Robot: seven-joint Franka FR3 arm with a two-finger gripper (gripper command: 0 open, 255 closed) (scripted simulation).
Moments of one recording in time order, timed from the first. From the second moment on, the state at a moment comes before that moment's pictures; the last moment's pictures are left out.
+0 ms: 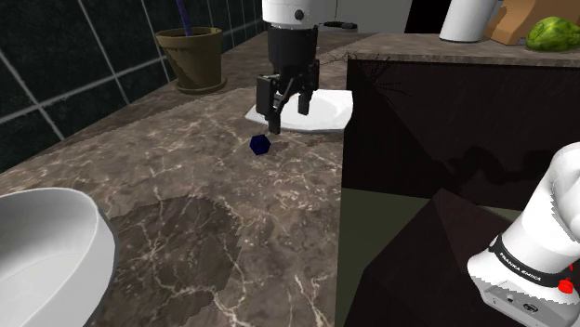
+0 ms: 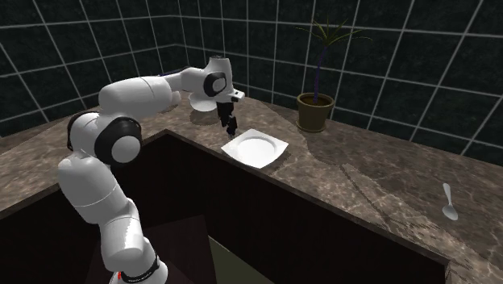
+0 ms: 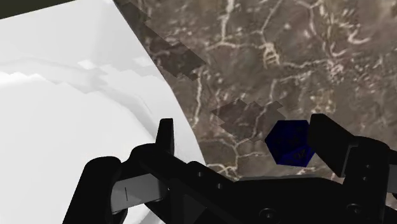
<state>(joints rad) 0.24 -0.04 0.45 -1.73 0.00 1.75 0.45</state>
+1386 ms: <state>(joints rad) 0.29 0.12 0.50 -1.65 -0.10 1.81 0.53</state>
